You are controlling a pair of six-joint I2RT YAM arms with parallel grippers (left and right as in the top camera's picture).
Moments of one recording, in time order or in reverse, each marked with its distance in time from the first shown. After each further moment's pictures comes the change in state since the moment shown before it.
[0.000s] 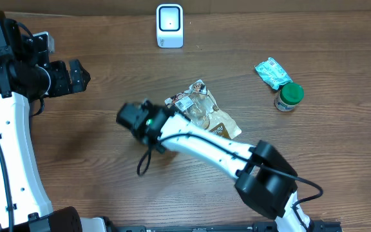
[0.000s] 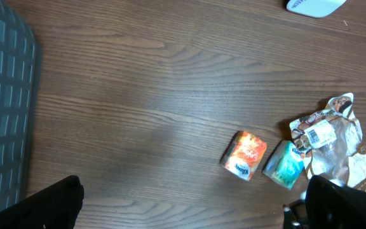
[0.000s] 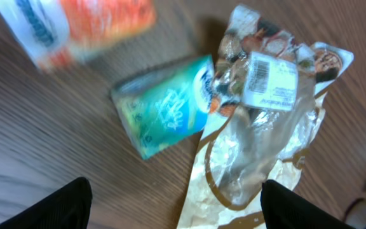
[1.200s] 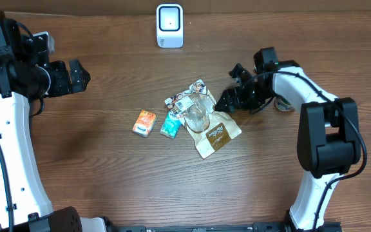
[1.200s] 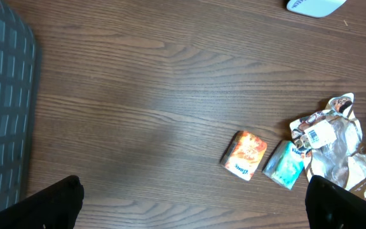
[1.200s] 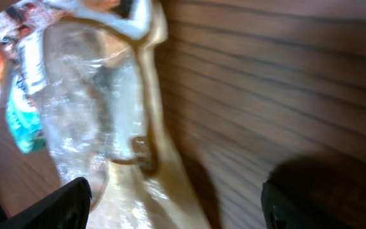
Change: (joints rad) left arm 0.000 0.000 0.000 0.000 0.000 0.000; right arm -0.841 -0.024 -0.382 0.345 -1.021 -0.348
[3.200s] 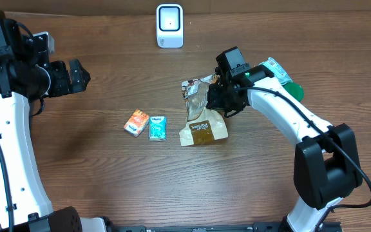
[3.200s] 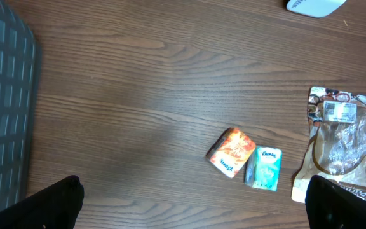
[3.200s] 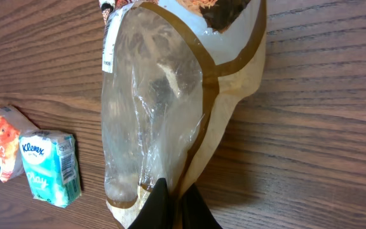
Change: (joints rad) left arm 0.000 0.000 0.000 0.000 0.000 0.000; right arm 0.258 -0.203 0.003 -0.014 0.382 0.648
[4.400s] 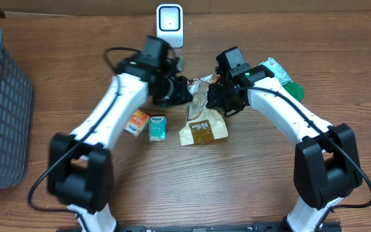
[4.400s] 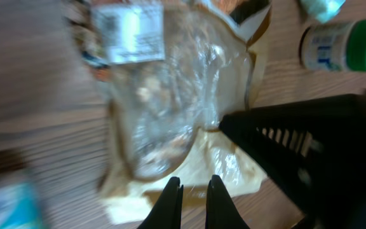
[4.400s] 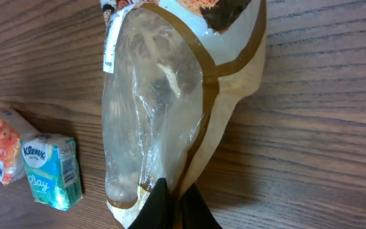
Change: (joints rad) left arm -0.617 0.315 -0.299 0.505 0.309 -0.397; right arm 0.000 0.000 0.000 0.007 0.003 0.008
